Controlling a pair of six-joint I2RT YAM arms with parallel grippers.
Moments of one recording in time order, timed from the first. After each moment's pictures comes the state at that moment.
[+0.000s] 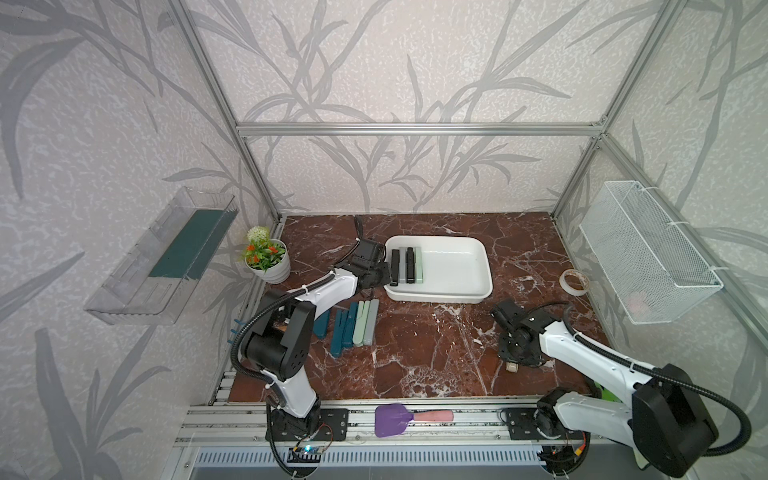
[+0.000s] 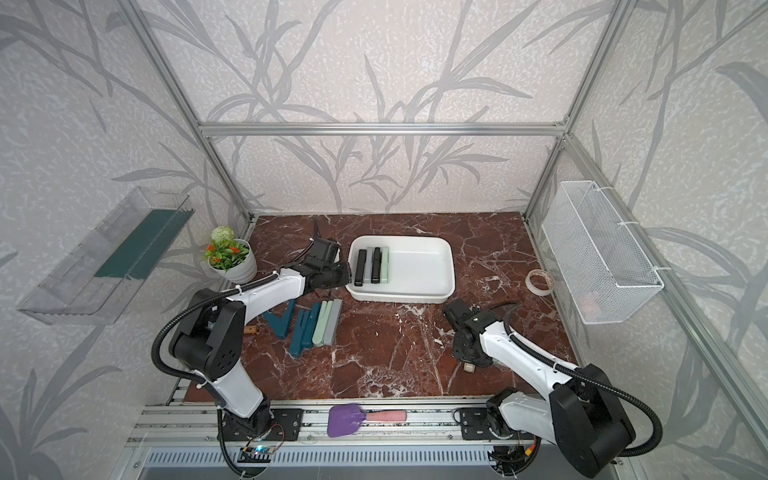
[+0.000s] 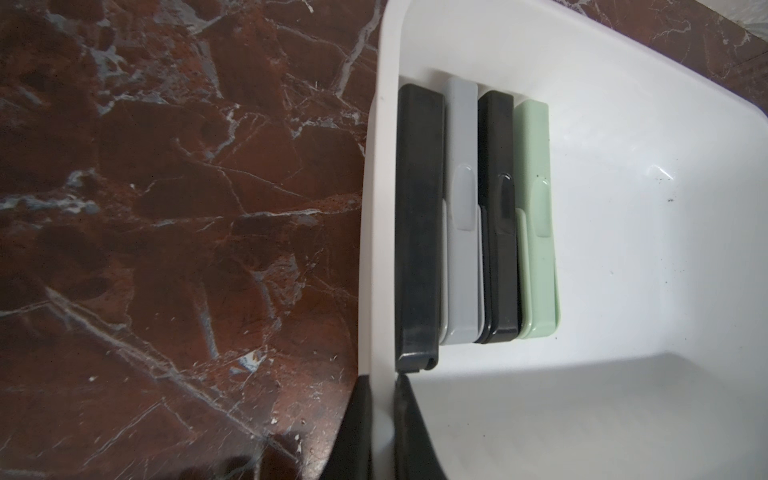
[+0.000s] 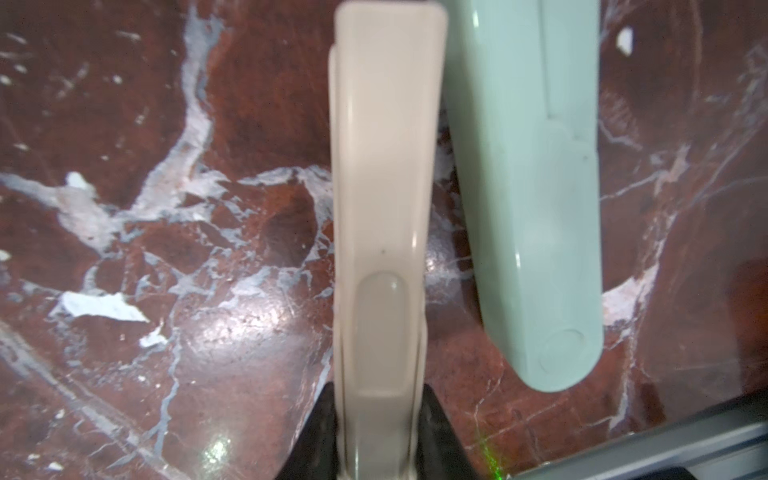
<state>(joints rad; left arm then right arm) -0.40 1.73 1.10 -0.27 0.04 -0.53 0.51 1.19 0.62 -0.93 0.19 0.78</state>
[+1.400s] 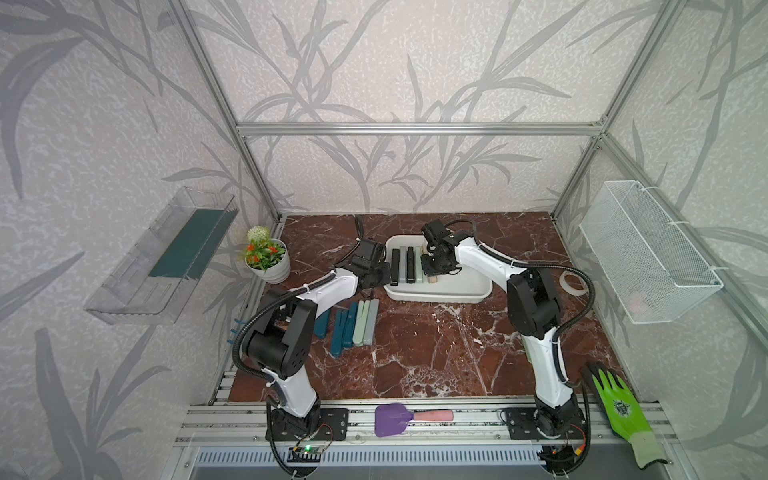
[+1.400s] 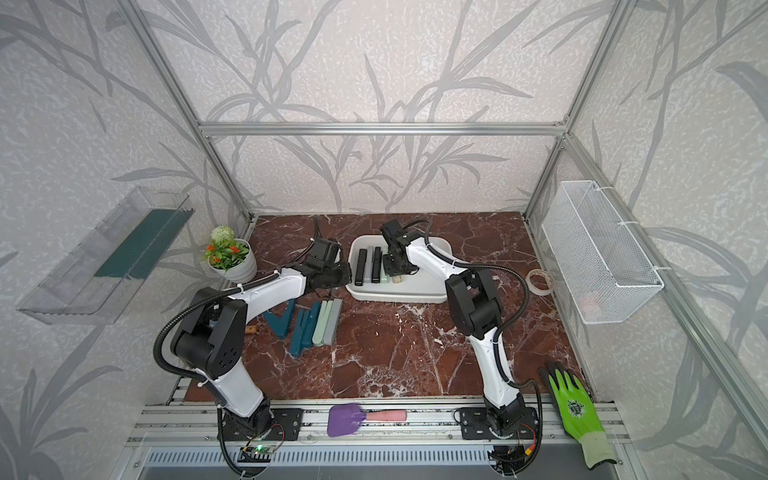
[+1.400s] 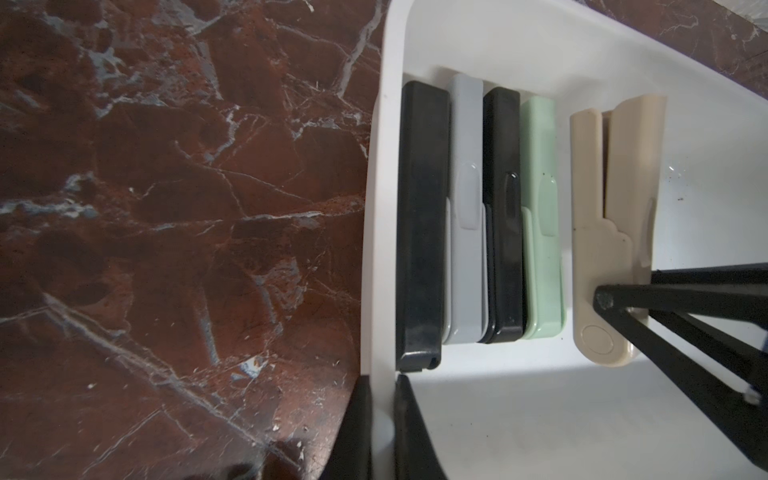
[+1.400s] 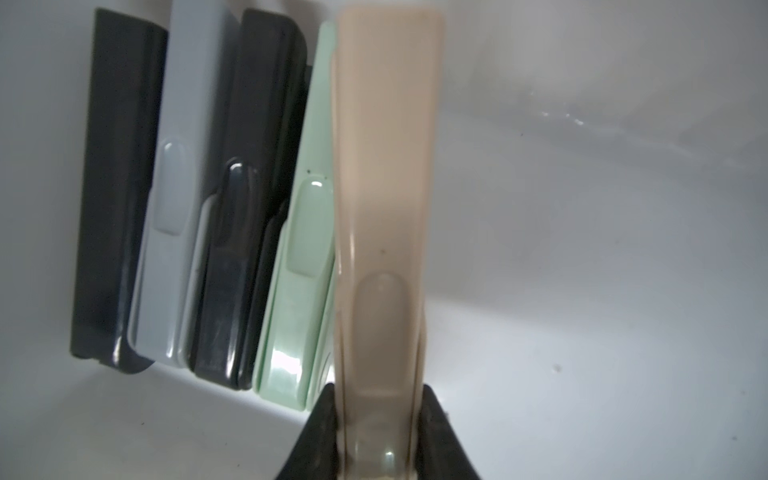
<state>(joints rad) -0.40 1.74 1.10 -0.26 0.04 -0.54 0.56 2.22 1.85 -0.81 0.01 0.35</state>
